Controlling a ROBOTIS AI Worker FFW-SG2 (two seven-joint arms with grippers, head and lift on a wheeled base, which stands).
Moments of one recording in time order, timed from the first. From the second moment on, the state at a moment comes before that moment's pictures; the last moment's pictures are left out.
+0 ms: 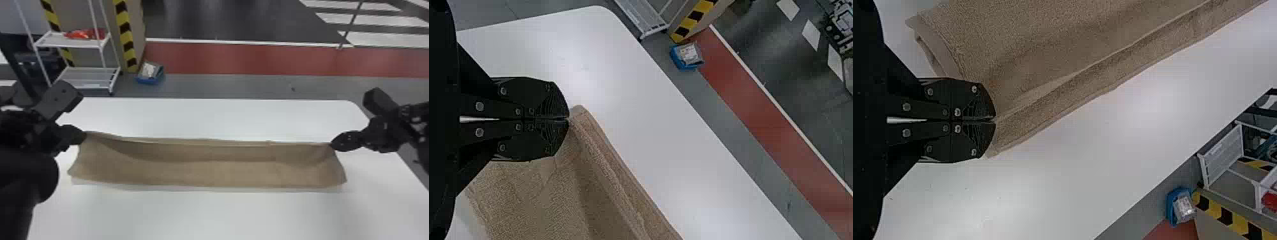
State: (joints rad) left arm -0.17 0.16 0.07 -1.83 -0.99 0.79 -1.04; right arm -0.40 -0.52 -0.10 -1.25 0.60 0.22 1.34
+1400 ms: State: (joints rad) left arm -0.14 0.14 0.07 -1.81 -0.96 0.84 -0.83; right arm -0.42 -0.48 -0.06 -1.21 0.67 0.25 1.14
